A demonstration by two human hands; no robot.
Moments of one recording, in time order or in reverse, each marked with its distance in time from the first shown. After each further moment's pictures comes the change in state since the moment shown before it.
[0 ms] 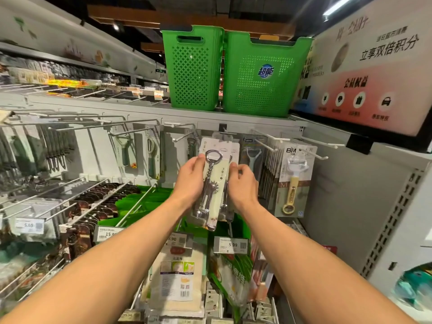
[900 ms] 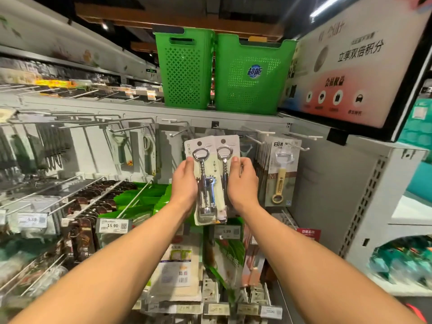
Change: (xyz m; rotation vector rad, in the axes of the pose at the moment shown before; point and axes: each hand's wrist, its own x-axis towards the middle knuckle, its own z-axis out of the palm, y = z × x) left_hand -0.039 -0.004 0.007 -0.206 0.133 -0.088; right_hand -0.049 -0.014 -0.036 0.101 0.082 -0.154
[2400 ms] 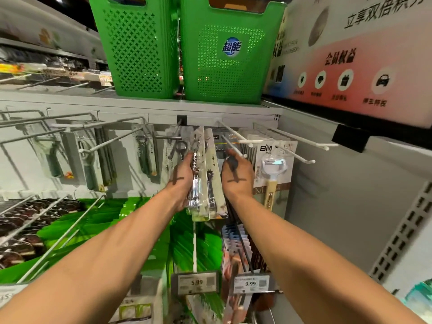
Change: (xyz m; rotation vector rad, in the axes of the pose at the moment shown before) left_hand 0.184 -0.104 0.112 -0.011 -0.179 -0.454; right_hand 0.163 0.122 0.022 -0.085 0.074 0.171
